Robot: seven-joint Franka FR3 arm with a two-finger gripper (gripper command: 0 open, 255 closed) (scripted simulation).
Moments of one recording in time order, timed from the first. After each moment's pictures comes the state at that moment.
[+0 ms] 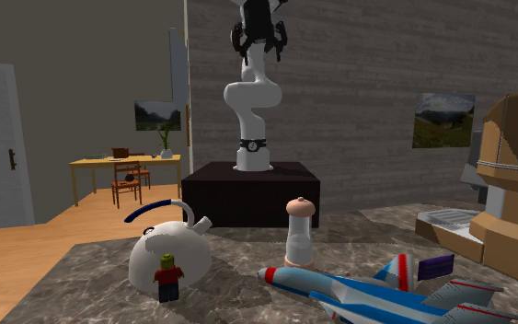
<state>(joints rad) 0.03 -0.71 0.01 -2.48 0.13 1.84 0.00</state>
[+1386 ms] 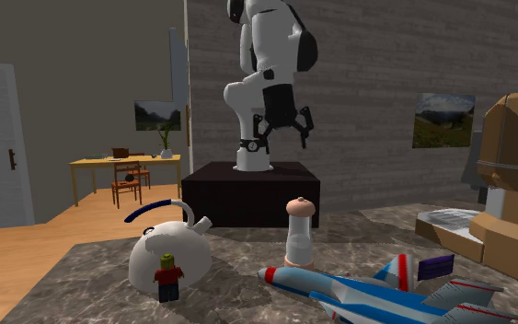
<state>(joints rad) 0.10 -0.01 0.08 -2.52 0.26 2.57 -0.02</state>
